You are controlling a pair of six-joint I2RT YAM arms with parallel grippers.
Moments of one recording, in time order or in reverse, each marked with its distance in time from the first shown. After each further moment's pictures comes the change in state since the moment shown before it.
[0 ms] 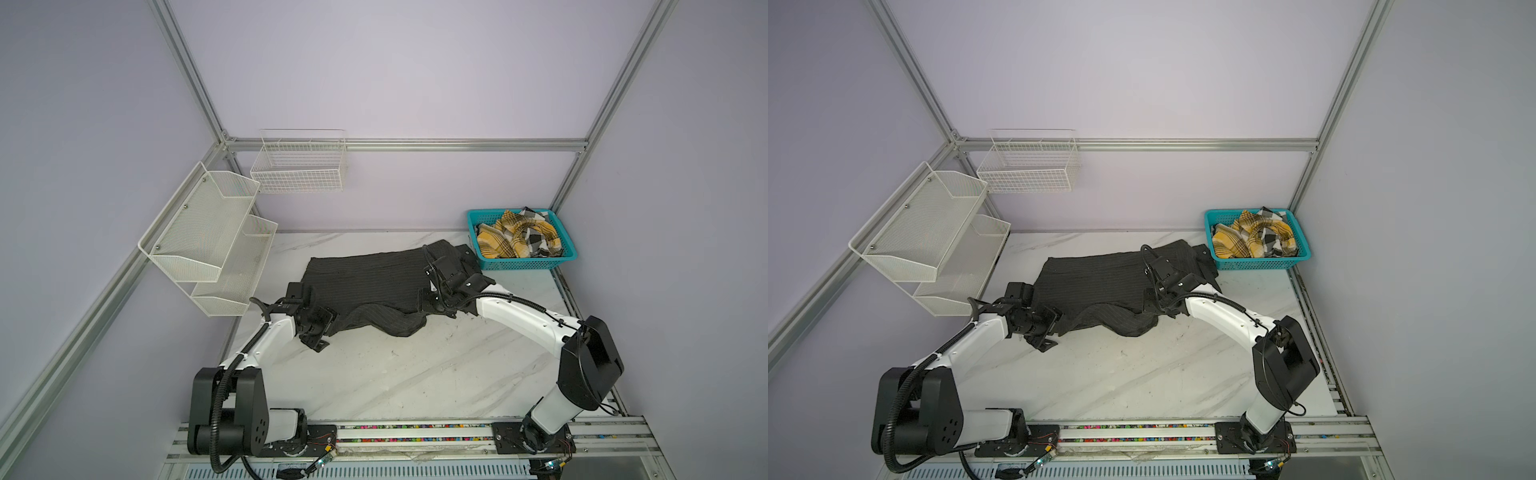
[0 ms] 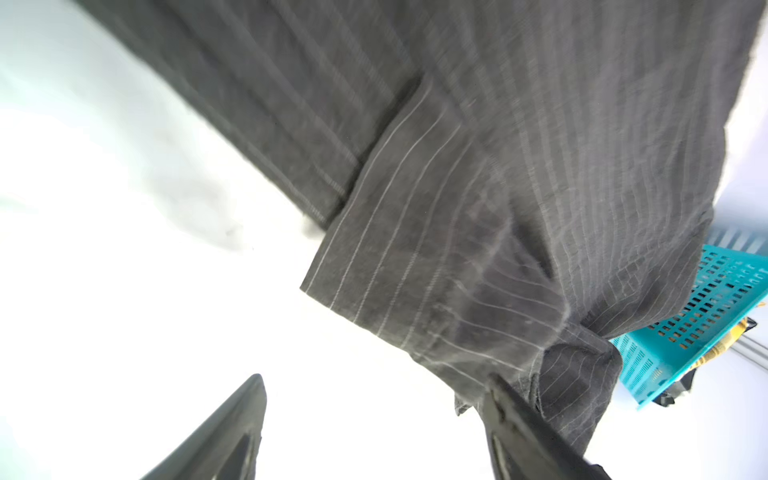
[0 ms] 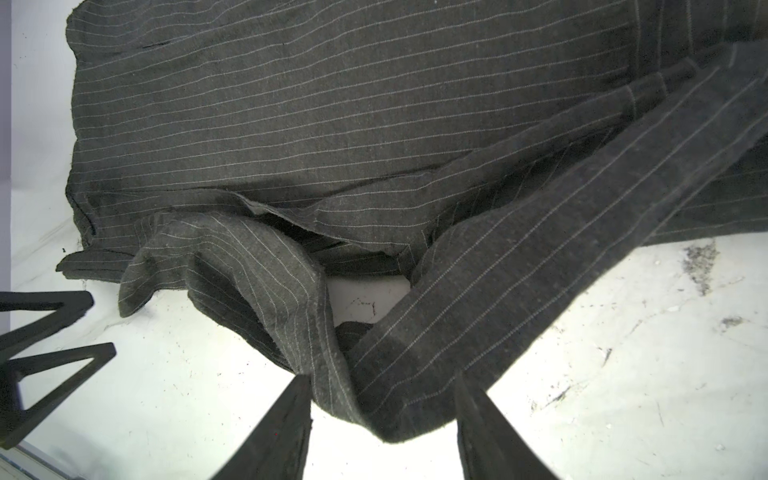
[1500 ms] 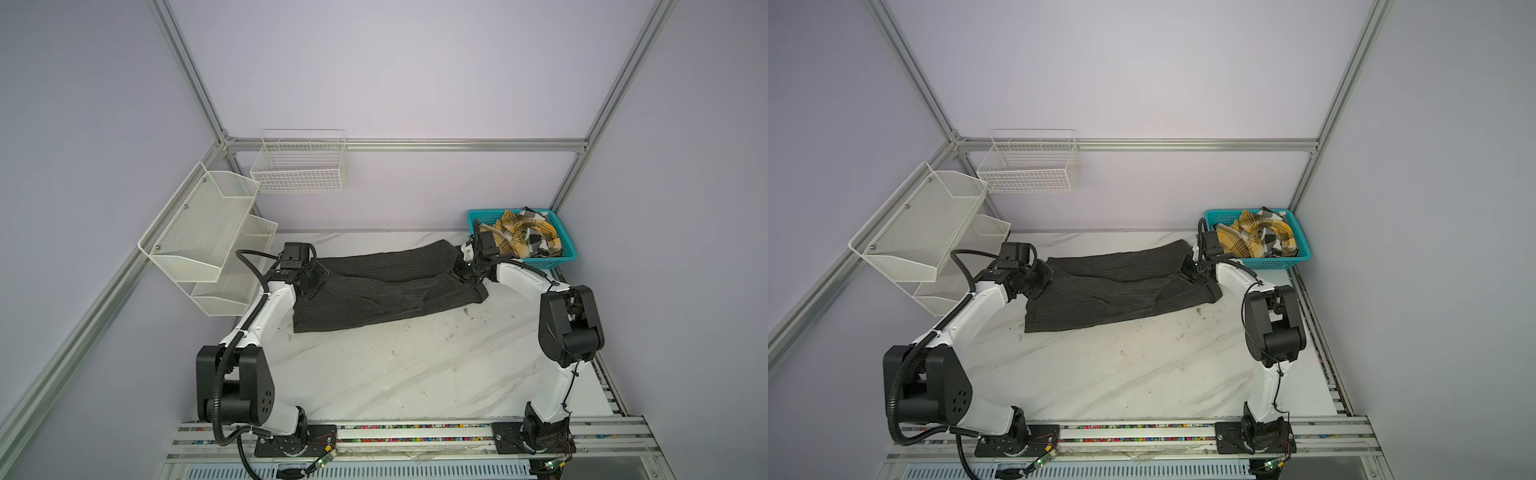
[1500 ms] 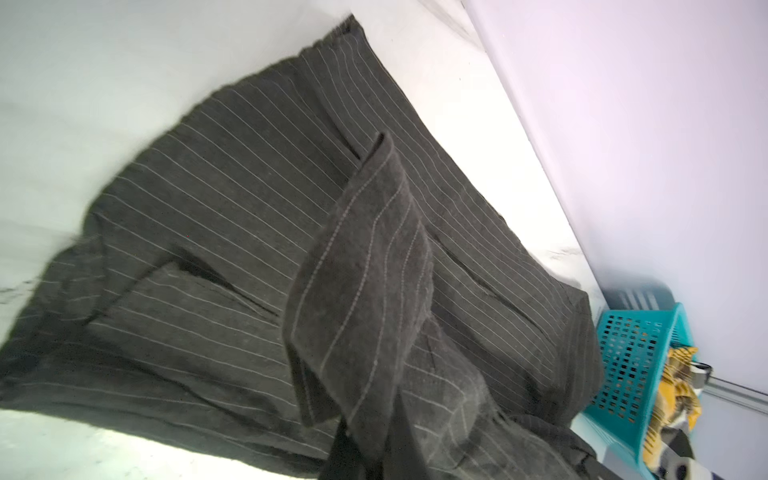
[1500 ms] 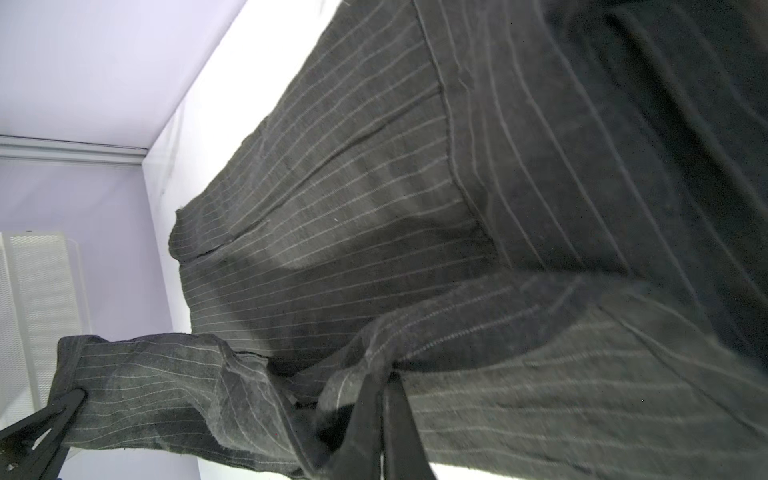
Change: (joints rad) left arm 0.008 0.128 0.391 0.080 -0.329 0.242; right arm -0.436 0.285 0.136 0.252 -0.433 0.035
